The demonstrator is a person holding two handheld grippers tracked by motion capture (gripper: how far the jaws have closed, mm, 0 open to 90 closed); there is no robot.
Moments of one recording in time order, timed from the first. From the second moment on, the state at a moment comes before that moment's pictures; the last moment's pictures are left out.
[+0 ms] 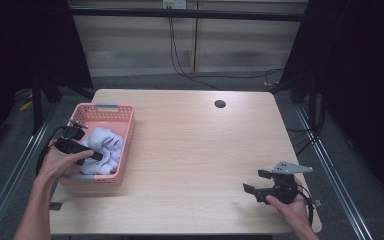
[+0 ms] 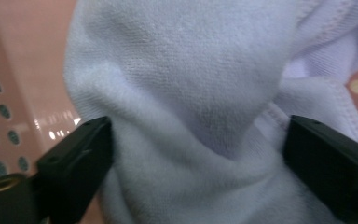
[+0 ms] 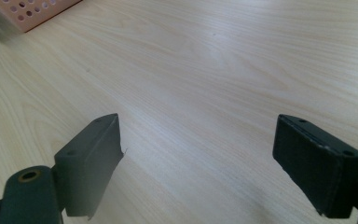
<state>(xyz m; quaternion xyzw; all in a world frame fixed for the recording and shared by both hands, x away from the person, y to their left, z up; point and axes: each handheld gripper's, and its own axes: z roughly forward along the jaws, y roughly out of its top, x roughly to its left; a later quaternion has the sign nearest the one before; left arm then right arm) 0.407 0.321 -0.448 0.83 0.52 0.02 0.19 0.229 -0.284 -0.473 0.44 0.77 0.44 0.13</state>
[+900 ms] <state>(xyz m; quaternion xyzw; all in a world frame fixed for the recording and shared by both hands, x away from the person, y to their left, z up) 0.423 0.289 -0.449 0.84 0.52 0.03 0.14 0.227 -0.279 -0.472 0.43 0.78 0.43 0.12</state>
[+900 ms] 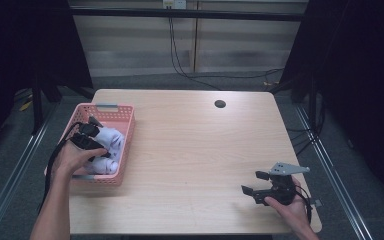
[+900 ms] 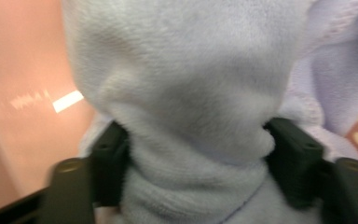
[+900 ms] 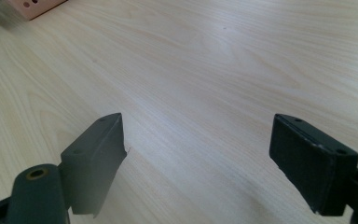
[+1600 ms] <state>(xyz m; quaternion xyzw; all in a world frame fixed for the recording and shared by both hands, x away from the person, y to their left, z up) 0.400 0.333 -0.434 0.78 0.55 0.02 0.31 0.228 -0.281 -0.471 0.44 0.78 0.43 0.13</state>
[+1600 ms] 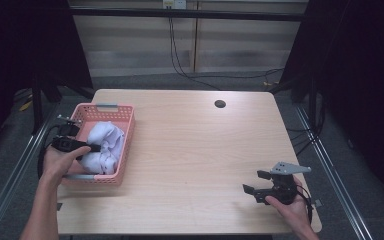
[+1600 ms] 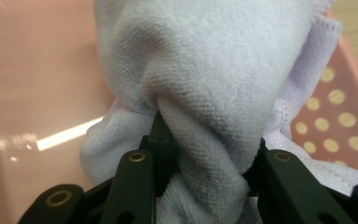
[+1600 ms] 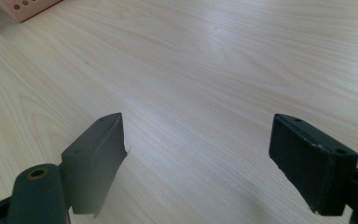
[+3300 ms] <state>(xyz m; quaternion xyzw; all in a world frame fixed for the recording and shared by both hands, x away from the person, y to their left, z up) 0.371 0.337 -0.324 0.72 0.50 0.13 0.46 0.226 -0.284 -0.470 0.44 0.77 0.44 0.13</state>
